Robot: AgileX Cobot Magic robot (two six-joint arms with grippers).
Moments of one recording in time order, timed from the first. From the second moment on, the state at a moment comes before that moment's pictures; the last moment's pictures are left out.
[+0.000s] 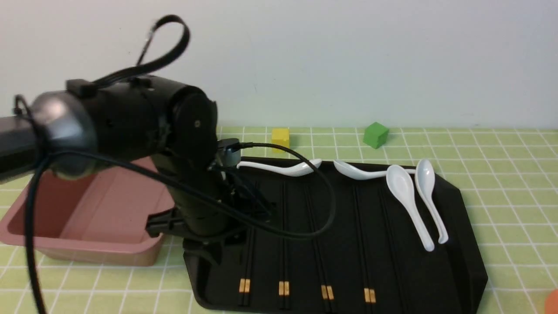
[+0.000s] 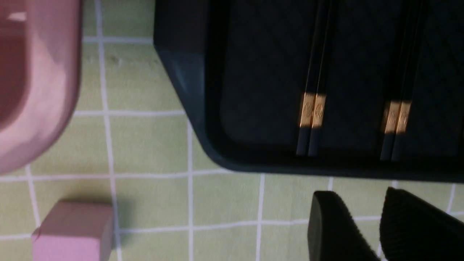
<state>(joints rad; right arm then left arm) -0.02 -0.01 0.02 0.03 0.36 0.03 -0.56 1.77 -1.33 -0.07 1.00 -0.59</state>
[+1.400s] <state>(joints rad) -0.02 -0.01 0.02 0.03 0.36 0.03 -0.56 2.08 -1.48 0.05 0.87 -0.57</state>
